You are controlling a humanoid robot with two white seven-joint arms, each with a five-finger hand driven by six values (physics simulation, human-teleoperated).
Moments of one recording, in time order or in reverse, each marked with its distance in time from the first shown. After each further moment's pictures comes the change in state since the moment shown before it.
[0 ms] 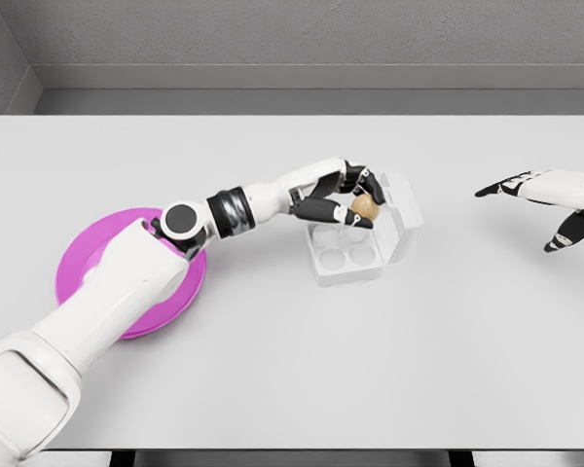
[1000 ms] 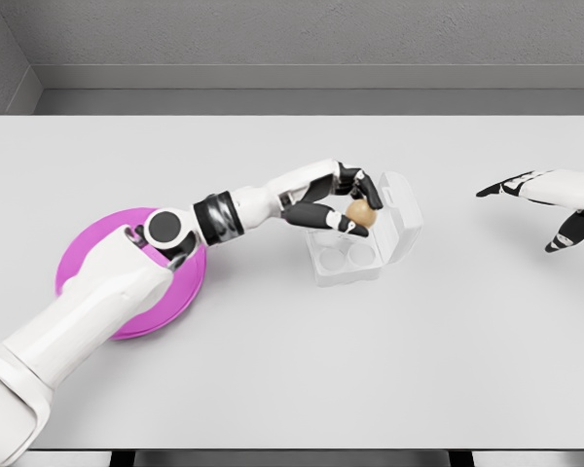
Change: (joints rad) left arm 0.043 0.084 -0.013 -0.183 0.034 0.008 0.034; right arm -0.002 0.000 0.000 0.006 0.000 0.000 0.000
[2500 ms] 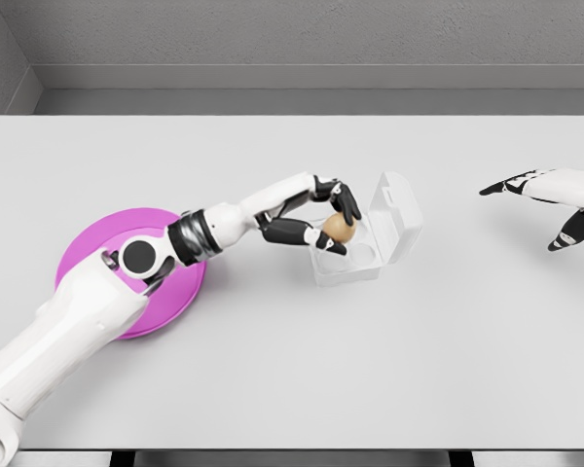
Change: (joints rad) left arm 0.103 0.097 0.035 -0.140 -0.111 -0.127 0.094; right arm -0.003 0.001 0.000 0.014 -0.001 0.001 0.000
